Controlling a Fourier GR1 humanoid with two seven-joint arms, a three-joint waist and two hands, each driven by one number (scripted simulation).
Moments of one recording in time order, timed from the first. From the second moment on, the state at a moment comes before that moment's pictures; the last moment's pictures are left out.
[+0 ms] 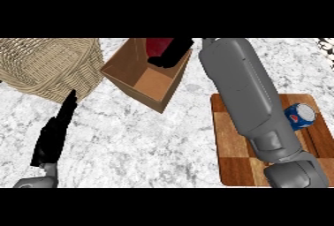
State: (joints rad) left arm -0.03 0.18 0.03 -1.55 -0.20 0.05 0.11; right arm -1.22 -0.02 -0.08 -0.83 0.72 0.29 -0.09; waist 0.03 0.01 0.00
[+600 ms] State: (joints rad) left arm -0.06 0.19 0.04 -1.53 -0.19 0.01 0.10; right arm -1.31 0.00 0.13 -0.47 0.56 0.08 -0.04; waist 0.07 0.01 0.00
